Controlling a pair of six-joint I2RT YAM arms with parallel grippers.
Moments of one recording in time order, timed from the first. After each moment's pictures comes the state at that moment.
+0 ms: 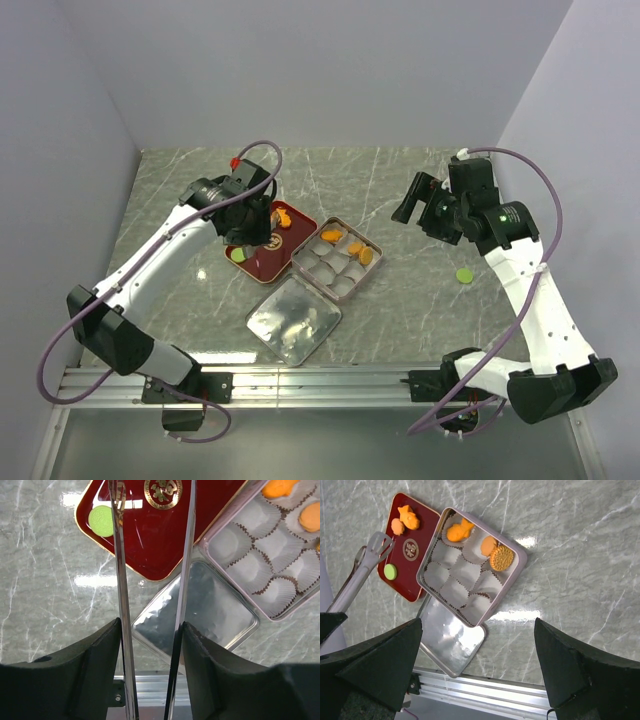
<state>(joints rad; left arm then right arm) -0.58 1.46 1.51 -1.15 -0.24 -0.57 0.26 1.17 1.39 -0.99 -0.07 0.61</state>
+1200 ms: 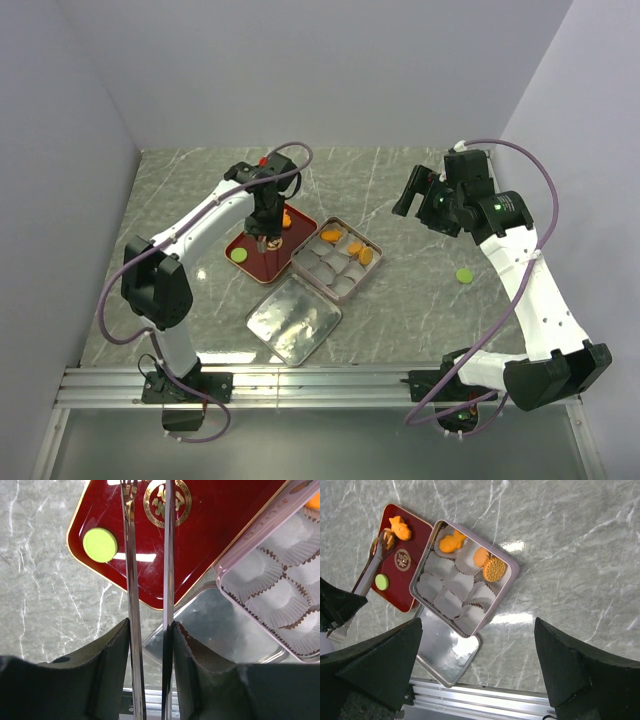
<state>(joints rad) -0.57 1.78 1.65 -1.15 -0.26 -0.48 0.27 1.24 1.44 -0.99 -0.02 0.59</state>
